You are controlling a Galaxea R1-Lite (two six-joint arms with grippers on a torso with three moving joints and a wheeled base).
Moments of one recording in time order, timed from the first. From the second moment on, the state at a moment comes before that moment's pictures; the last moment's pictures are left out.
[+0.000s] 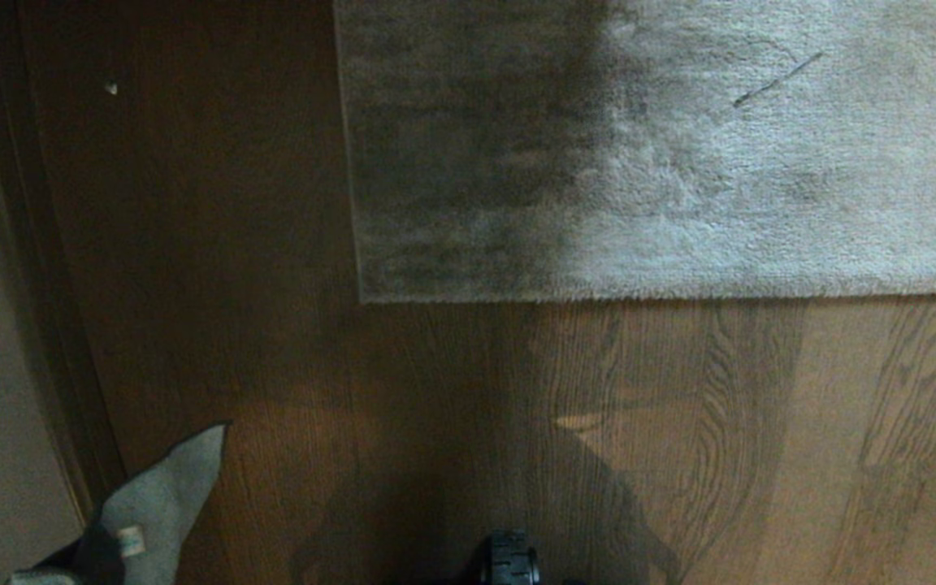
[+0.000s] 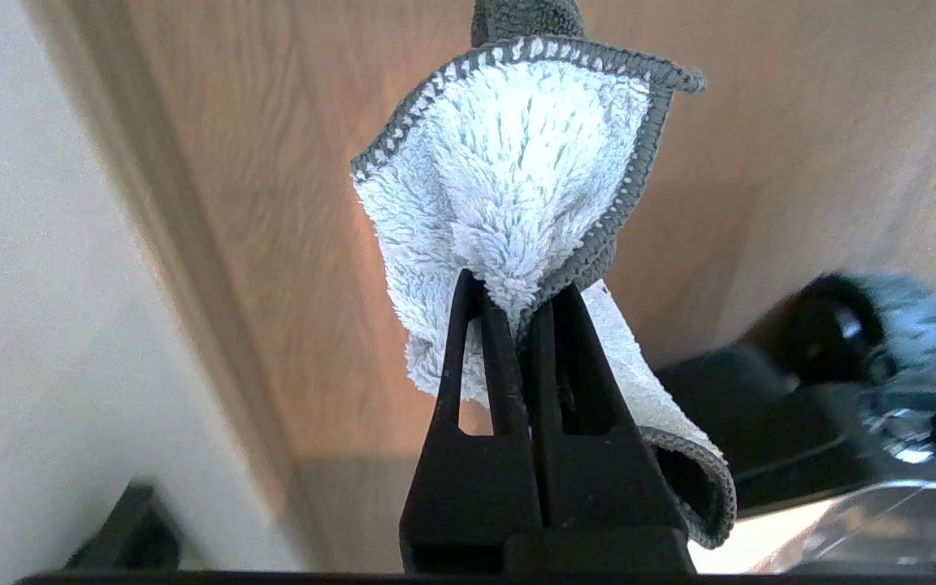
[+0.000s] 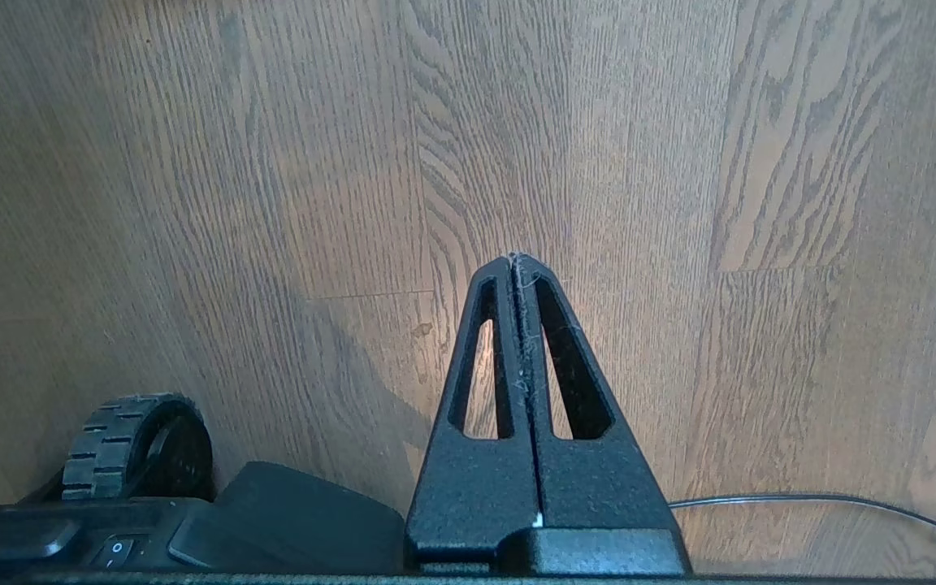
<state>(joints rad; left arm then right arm) 0.01 0.22 0.00 0.00 -0.02 0.01 0.00 0.00 0.00 -0.01 -0.04 0.05</state>
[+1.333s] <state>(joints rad) -0.01 0.00 0.00 0.00 -0.02 0.01 0.00 0.00 0.00 -0.01 -0.04 0.05</state>
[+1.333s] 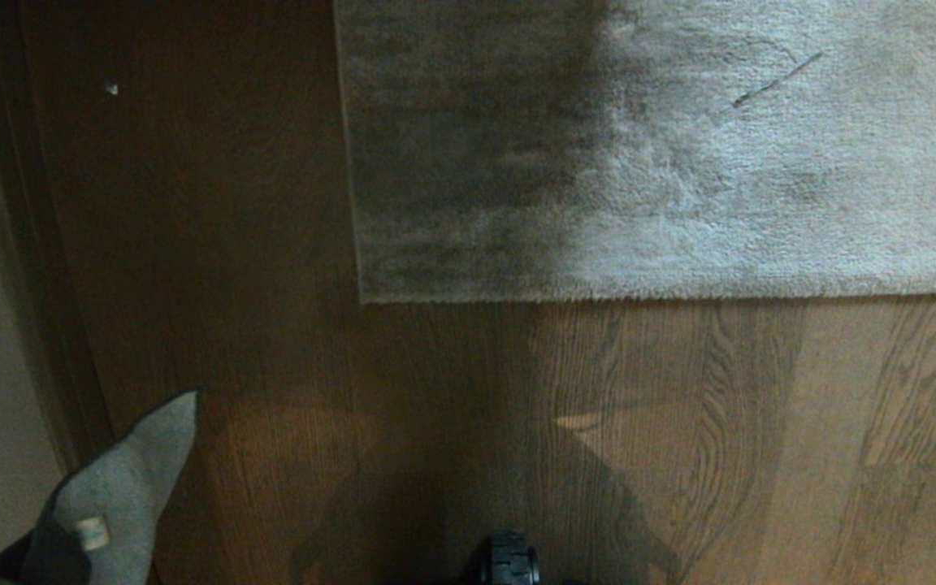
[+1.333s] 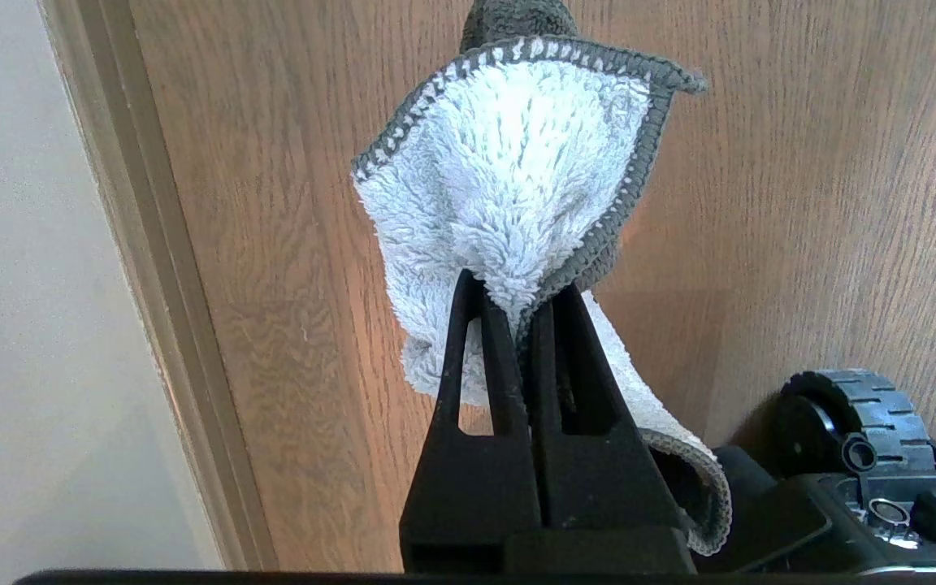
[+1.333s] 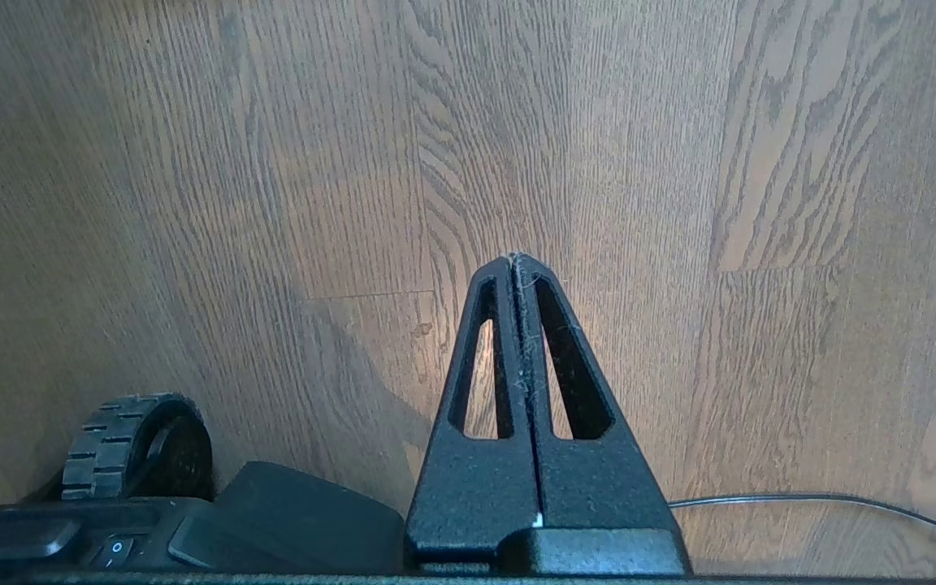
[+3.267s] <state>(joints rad) -0.01 0.00 0.00 0.00 -0.02 0.01 0.00 0.00 -0.02 -0.06 0.00 0.02</state>
